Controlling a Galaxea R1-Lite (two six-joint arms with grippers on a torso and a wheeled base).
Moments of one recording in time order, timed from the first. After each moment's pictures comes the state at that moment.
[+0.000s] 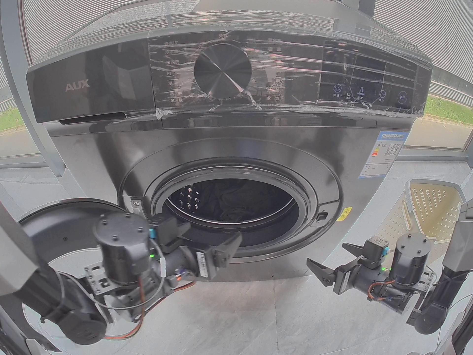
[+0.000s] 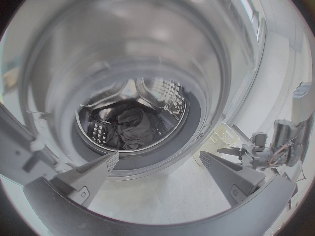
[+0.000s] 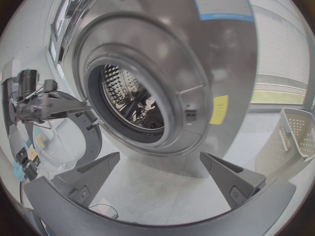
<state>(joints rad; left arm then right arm) -0.75 1.79 -0.45 -1.12 0.24 -0.26 0.61 1.96 -0.12 -1.55 -0.13 0.19</state>
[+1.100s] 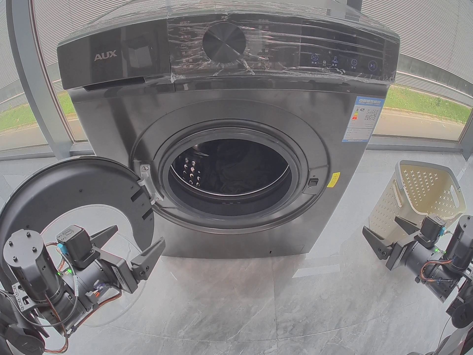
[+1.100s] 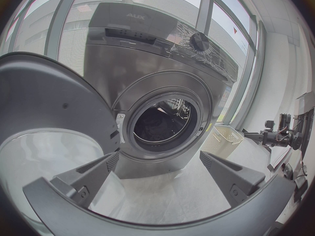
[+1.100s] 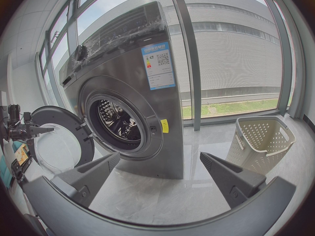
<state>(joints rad) -0.62 1.43 -0.12 -1.18 0.26 -0.18 0.41 1.59 -0.02 -1.45 -0.13 0.13</state>
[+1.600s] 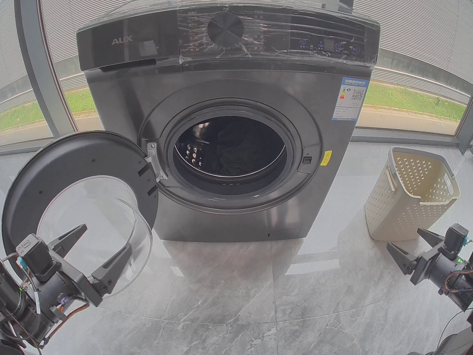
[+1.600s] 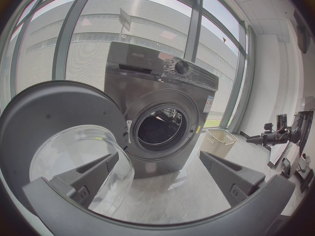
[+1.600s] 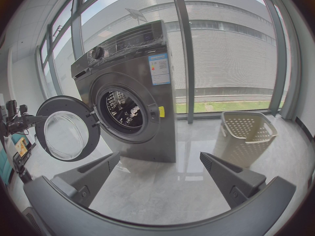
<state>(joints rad) -0.60 1.16 -0.04 -1.11 0.26 -0.10 0.37 1.24 -0.02 -1.04 -0.13 0.10</state>
